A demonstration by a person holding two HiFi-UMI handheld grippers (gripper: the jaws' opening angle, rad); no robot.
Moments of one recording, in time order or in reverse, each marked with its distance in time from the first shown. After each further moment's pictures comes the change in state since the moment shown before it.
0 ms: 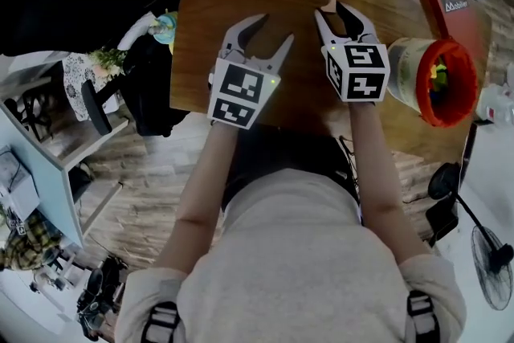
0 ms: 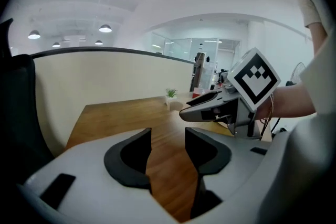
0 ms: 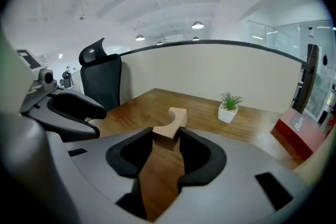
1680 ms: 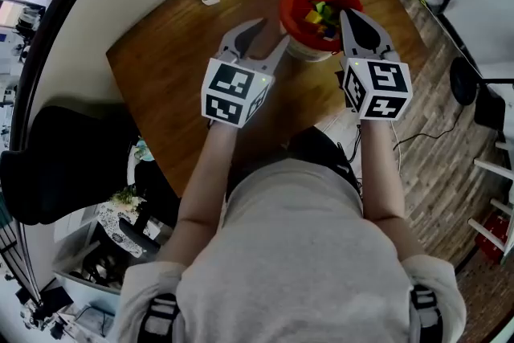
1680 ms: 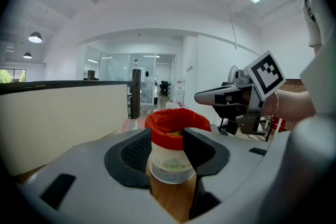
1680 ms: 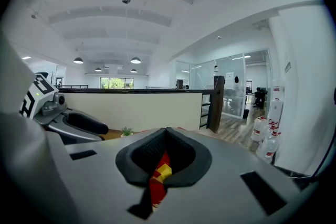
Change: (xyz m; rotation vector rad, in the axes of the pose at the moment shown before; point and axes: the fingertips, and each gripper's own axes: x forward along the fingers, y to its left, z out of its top) left arm 0.038 -0.231 0.118 0.363 -0.170 -0.622; right arm -0.314 -0.147 -0.019 0.240 -0.357 -0.740
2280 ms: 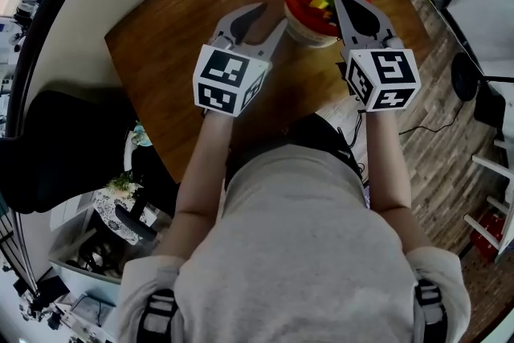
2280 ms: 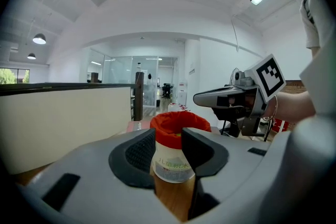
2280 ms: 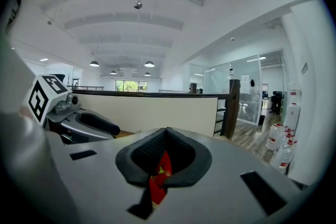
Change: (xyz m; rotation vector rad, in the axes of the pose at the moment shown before) left arm -0.015 0.006 0.005 -0.013 -0.027 0.028; right arm 0.000 0.032 0.013 -0.046 -0.039 0.146
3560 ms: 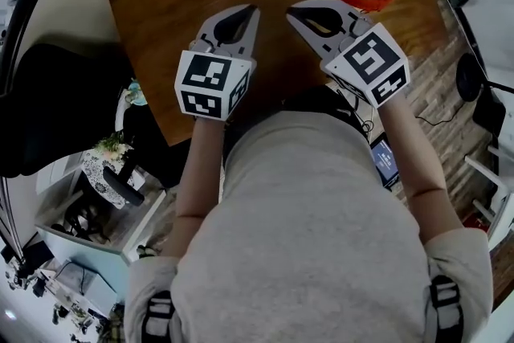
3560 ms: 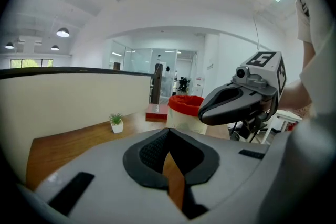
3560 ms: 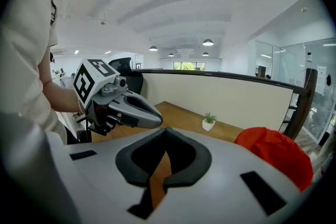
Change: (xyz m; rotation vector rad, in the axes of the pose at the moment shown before) left arm -0.080 0.015 -0.062 -0.138 0.084 0.182; right arm -0.009 0.165 -0.045 -0.232 0.207 0.678
